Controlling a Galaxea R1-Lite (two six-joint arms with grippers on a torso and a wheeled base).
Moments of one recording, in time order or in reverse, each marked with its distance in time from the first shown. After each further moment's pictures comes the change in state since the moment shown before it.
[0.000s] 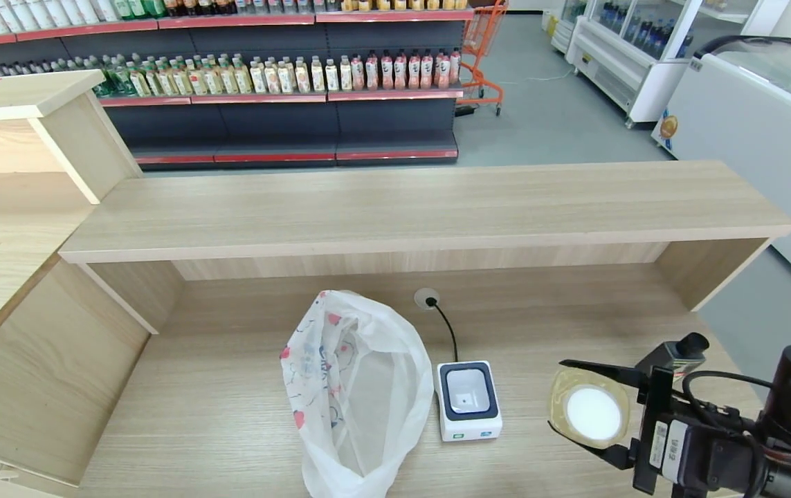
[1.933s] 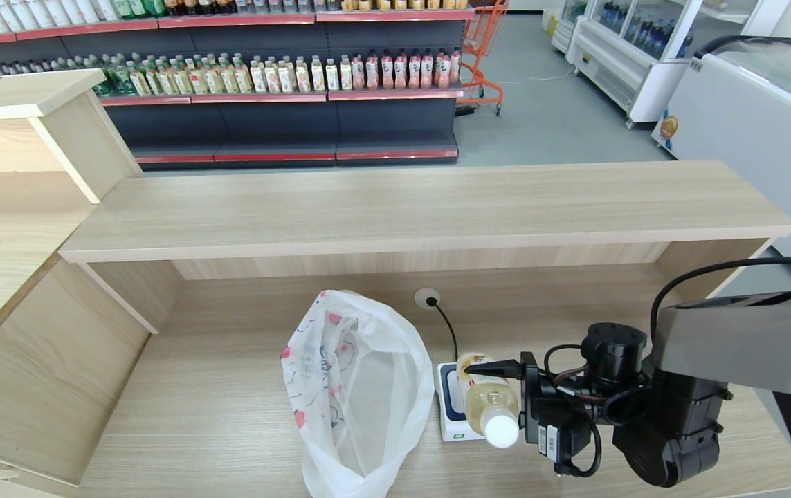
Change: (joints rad) left arm 0.000 0.000 0.000 0.000 0.000 0.000; right arm -0.017 0.675 -0.549 -0.077 0.464 -0.379
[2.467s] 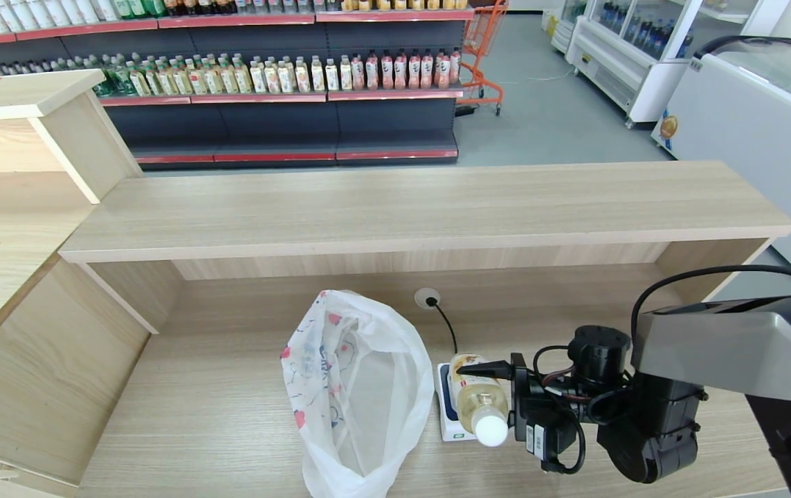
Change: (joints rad) left arm 0.000 0.000 0.000 0.000 0.000 0.000; right arm 0.006 0.072 -0.071 -0.016 0.001 -0.001
